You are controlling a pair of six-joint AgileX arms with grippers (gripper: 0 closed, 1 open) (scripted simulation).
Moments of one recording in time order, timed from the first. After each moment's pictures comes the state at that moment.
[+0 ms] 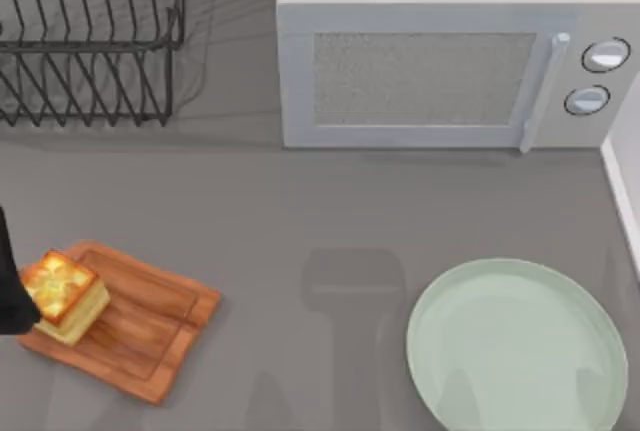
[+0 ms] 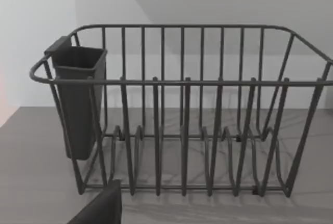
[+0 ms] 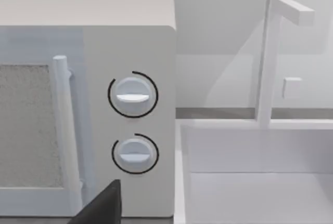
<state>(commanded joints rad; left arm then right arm) 0.00 0.00 0.00 0.00 0.00 0.00 0.00 0.00 0.00 0.00 0.00 0.00</state>
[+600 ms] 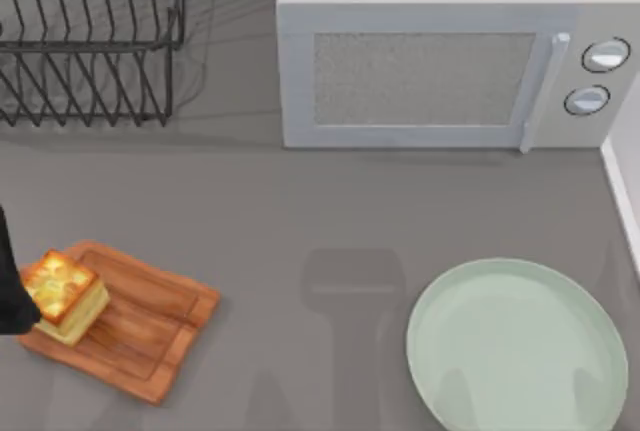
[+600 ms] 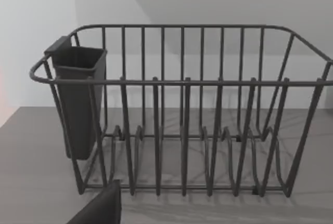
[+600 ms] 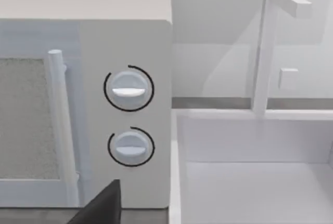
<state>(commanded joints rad) 0.00 0.00 0.00 0.00 0.00 0.00 -0.01 0.06 0.06 -0.04 0.00 -0.01</state>
